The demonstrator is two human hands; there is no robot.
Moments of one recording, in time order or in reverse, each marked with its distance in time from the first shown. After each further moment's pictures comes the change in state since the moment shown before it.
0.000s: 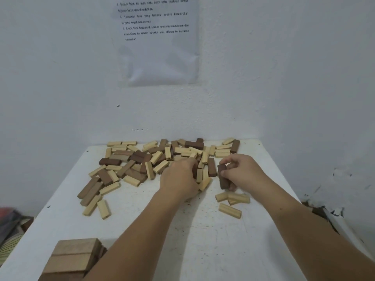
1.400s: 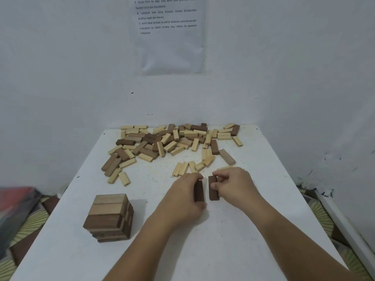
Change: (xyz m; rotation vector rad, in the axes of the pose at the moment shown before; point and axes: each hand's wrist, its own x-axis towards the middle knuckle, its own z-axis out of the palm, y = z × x) left_hand -0.138 -0.007 -0.003 -0.321 -0.118 0.068; right_hand -0.098 0.026 0.041 -0.205 0.001 -0.044
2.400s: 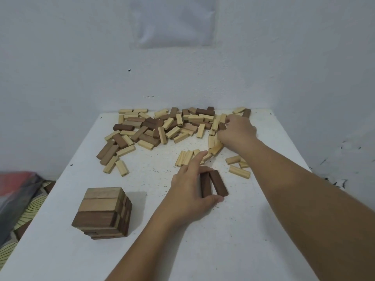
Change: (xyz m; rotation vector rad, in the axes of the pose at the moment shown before) left_hand 0.006 -0.011 0.013 -0.193 0.024 -0.024; right_hand 0.131 -0.030 0.000 -0.451 0.175 -0.019
